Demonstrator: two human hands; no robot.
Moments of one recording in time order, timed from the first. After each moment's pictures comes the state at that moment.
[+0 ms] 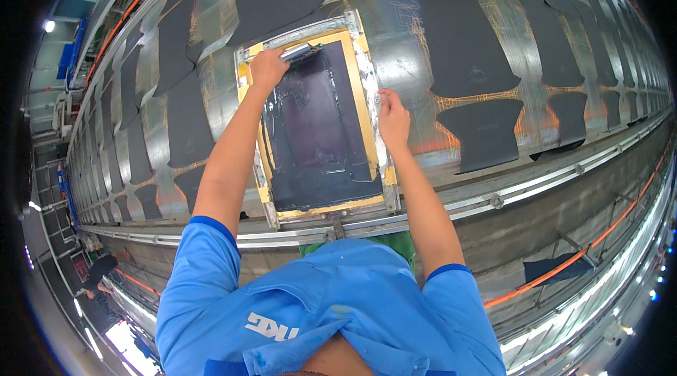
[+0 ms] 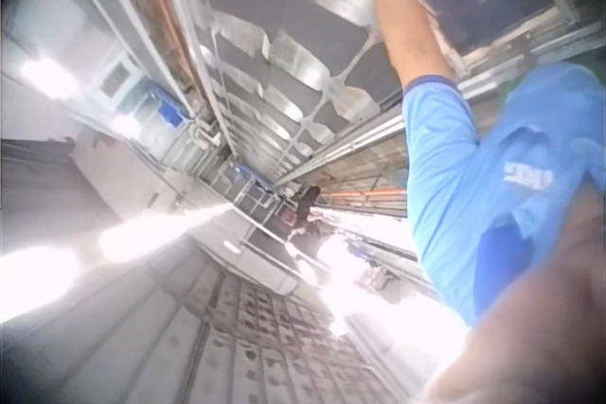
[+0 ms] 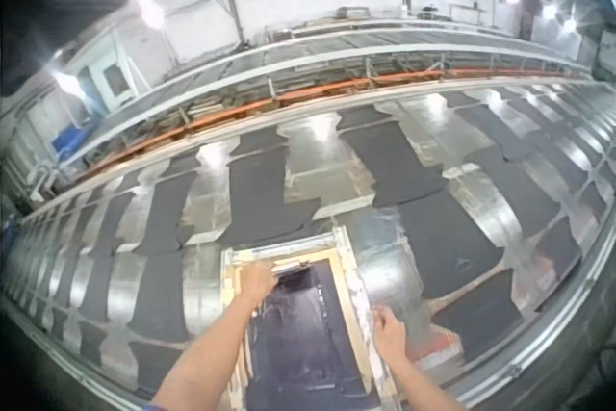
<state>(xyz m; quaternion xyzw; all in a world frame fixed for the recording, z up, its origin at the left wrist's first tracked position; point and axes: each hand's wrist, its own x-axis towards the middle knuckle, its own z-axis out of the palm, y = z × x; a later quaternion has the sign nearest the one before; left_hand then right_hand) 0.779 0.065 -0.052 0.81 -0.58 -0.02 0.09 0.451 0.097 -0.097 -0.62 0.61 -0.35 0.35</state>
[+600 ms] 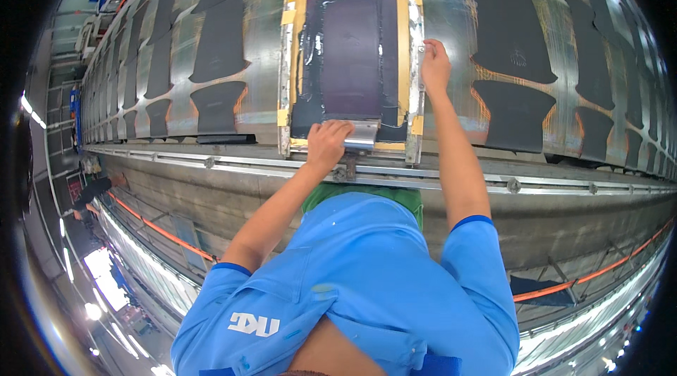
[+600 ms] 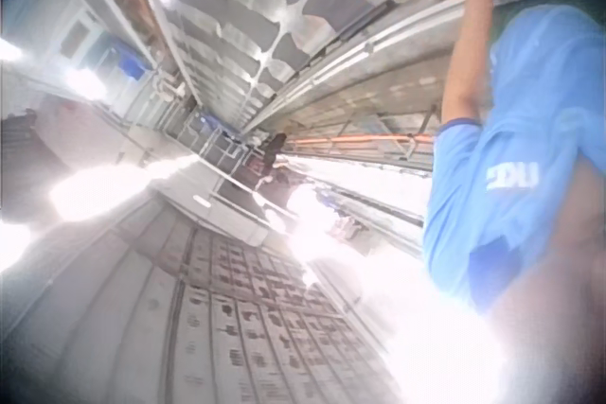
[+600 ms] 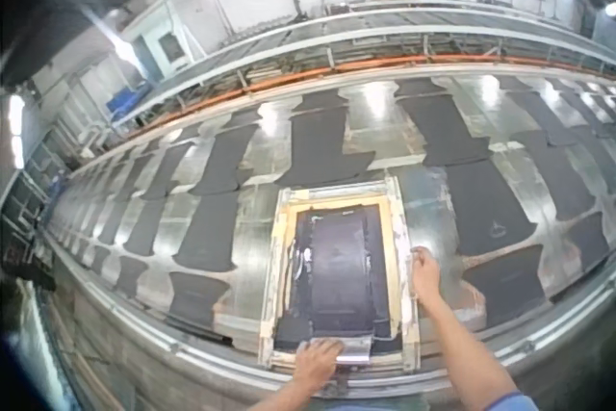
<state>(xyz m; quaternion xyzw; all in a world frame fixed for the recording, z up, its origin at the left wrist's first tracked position) 0.592 0.382 -0.102 0.72 -0.65 0.00 0.23 0.449 0.090 -0.110 -0.63 0.59 -0.33 0.39</state>
